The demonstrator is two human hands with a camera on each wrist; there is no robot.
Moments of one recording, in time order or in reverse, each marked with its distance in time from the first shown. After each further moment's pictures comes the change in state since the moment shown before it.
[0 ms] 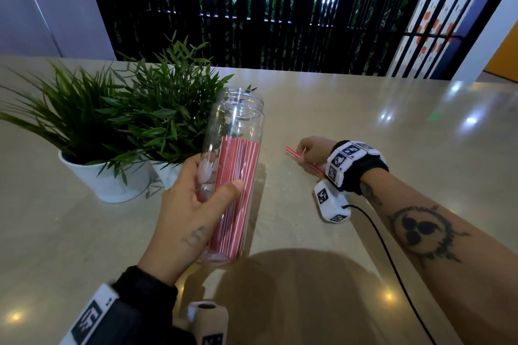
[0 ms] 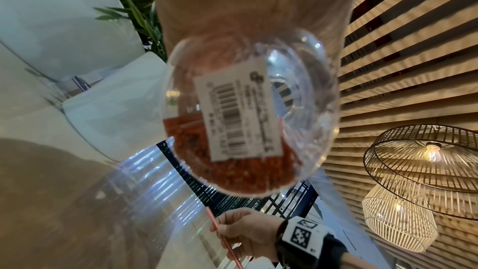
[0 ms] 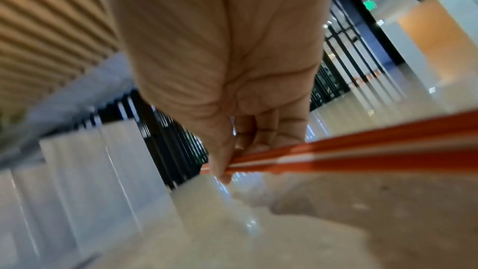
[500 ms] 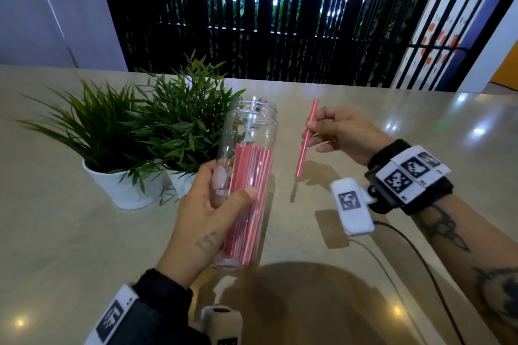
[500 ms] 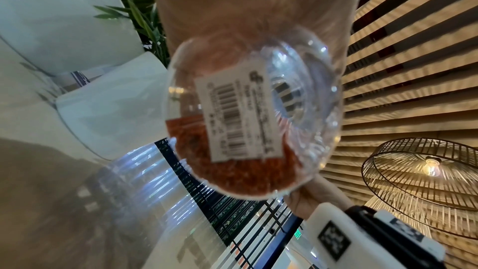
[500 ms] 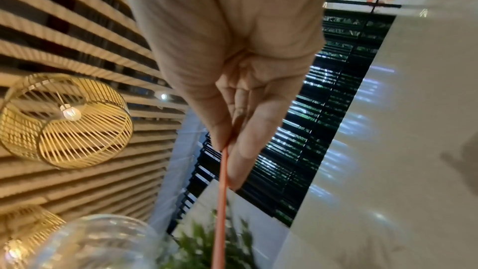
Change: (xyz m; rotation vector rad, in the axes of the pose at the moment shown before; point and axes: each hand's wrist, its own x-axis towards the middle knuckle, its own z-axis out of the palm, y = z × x) left_hand 0.002 0.009 -0.002 -0.082 -0.048 0.002; right_hand -0.082 -0.024 -0.049 0.994 0.137 -0.404
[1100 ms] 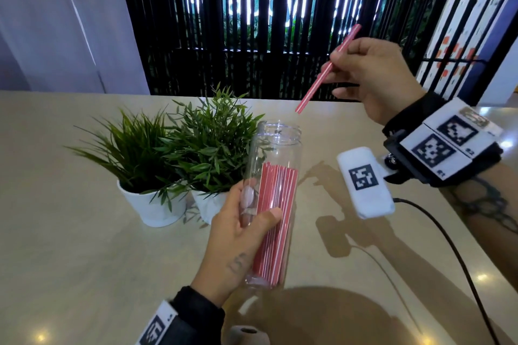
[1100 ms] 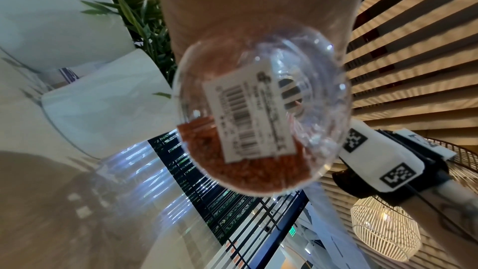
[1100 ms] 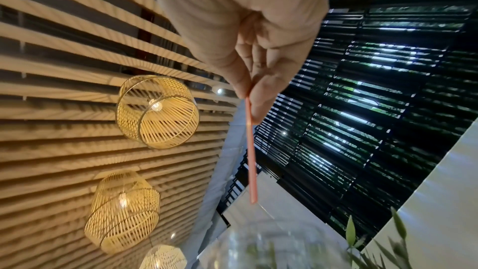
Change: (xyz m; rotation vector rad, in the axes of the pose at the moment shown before) left_hand -0.001 0.003 0.004 -0.087 -0.030 -0.011; right_hand -0.001 -0.103 0.015 0.070 0.327 -0.331
